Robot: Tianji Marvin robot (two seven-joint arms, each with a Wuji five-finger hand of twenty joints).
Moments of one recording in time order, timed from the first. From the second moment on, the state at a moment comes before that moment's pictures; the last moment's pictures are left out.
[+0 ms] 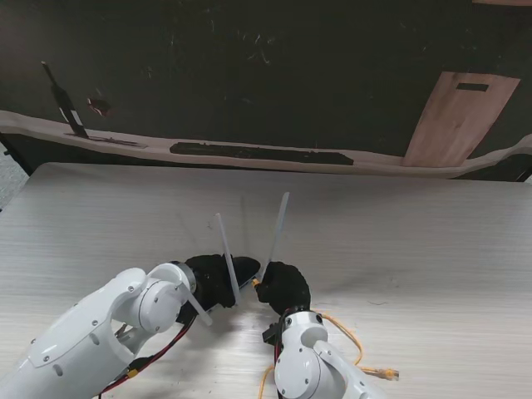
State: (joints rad) left arm 1.37 -0.99 -0.87 -1.69 0.74 0.29 -0.48; right arm -1.60 -1.30 0.83 -1.57 -0.40 0.29 -0.56; left_hand 0.47 -0.71 0.76 0.11 0.16 0.59 0.41 0.36 0.40 0.54 0.17 0.33 0.50 0.54 0.16 0.31 0.31 0.45 0.72 0.24; right_hand 0.74 -0.77 1.15 -0.29 0.92 0.37 1.12 0.17 1.21 0.29 1.08 0.59 1.31 0.26 1.62 0.69 1.18 0.40 1.87 0.72
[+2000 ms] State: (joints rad) left arm 1.30 -0.98 -0.85 -1.66 0.72 0.22 -0.54; right arm -1.54 -1.28 0.78 -1.54 -0.57 0.34 -0.54; left_hand 0.40 -0.70 0.76 0.04 0.16 0.62 0.42 0.38 0.40 0.57 0.25 0.33 0.55 0.56 0.21 0.32 0.38 0.46 0.82 0.19; right_hand 0.74 -0.80 1.15 -0.29 0.95 0.36 1.14 0.22 1.22 0.29 1.09 0.59 1.31 0.26 1.64 0.73 1.19 0.40 1.87 0.80
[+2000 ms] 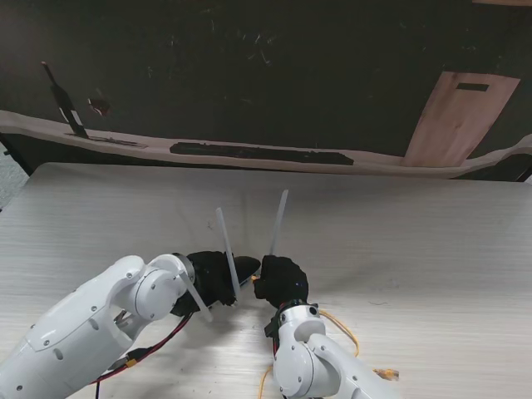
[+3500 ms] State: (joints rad) left arm 1.29 -0.98 -0.85 -1.64 0.67 0.23 -0.52; right arm -1.48 -1.25 0.72 -1.54 -0.64 0.38 -0.49; left_hand 0.39 -0.72 0.76 0.01 0.16 0.63 0.45 0.38 0.42 0.58 0.26 0.34 0.57 0.56 0.21 0.33 0.39 0.47 0.86 0.16; right_hand 0.72 -0.82 1.18 -0.22 0.96 0.35 1.13 0.25 1.23 0.29 1.12 0.62 1.32 0.26 1.66 0.78 1.19 0.40 1.88 0.84
